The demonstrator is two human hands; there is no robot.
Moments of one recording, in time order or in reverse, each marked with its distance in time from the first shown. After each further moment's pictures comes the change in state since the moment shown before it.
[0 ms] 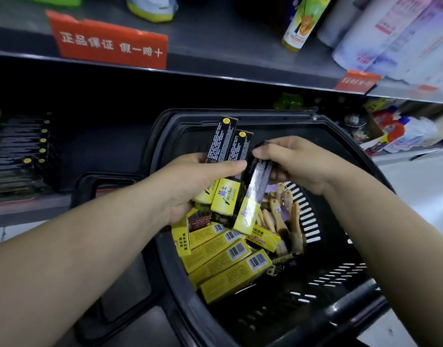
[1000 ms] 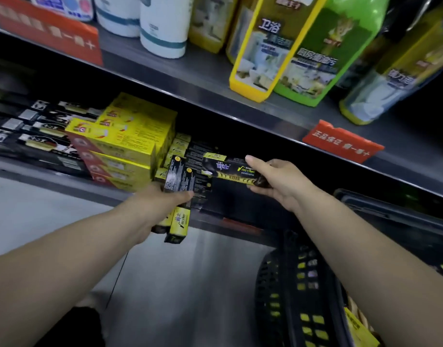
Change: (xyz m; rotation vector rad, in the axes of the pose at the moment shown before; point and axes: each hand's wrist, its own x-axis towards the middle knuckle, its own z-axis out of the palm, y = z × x) left_hand -0.117 -0.050 -0.271 -0.070 0.738 -0.062; right_hand 0.135 -0.132 0.243 0.210 -0.011 0.008
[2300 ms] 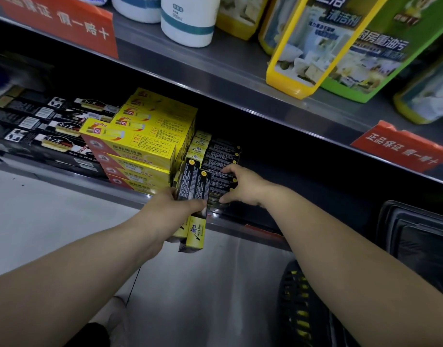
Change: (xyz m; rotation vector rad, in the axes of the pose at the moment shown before) left_hand 0.019 -0.006 -0.010 -0.069 -0.010 0.013; right_hand 0.076 0.034 0.078 -0.960 -0.328 -0.170
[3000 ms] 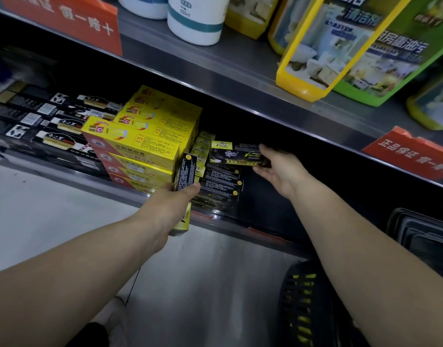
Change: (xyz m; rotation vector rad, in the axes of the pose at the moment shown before) left_hand 0.017 0.004 0.001 -0.120 0.150 -0.061; right_hand 0.005 0.014 -0.040 1.171 0.357 0.169
